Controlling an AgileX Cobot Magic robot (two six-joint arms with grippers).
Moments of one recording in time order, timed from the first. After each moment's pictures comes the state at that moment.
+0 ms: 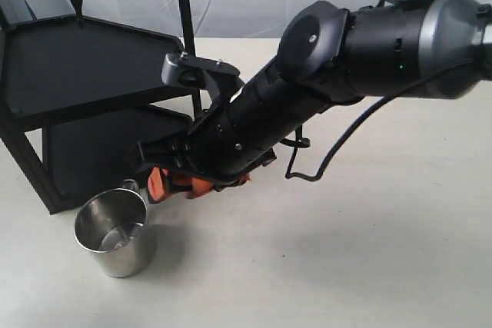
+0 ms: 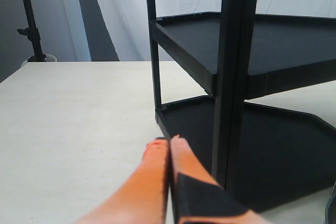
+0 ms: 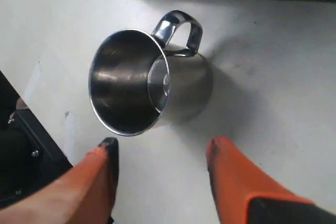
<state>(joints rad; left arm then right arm) 0.02 0.00 0.00 0.03 0.24 -0.02 0.79 1.78 -1.16 0.82 0.68 -0.28</state>
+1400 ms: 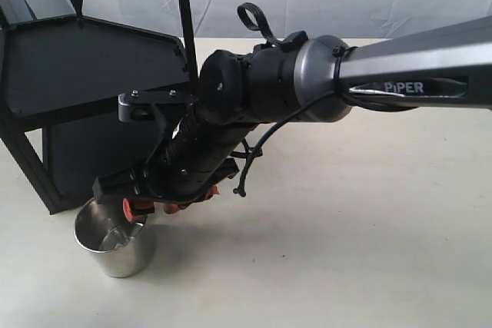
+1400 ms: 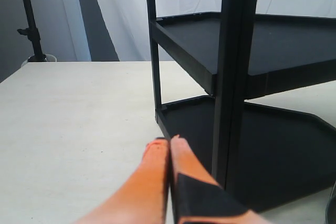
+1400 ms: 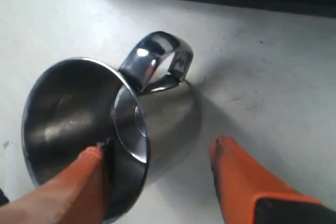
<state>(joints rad) 0.02 0.00 0.00 0.03 0.24 -0.02 0.89 2.01 -1.35 0.59 0.62 -0.07</state>
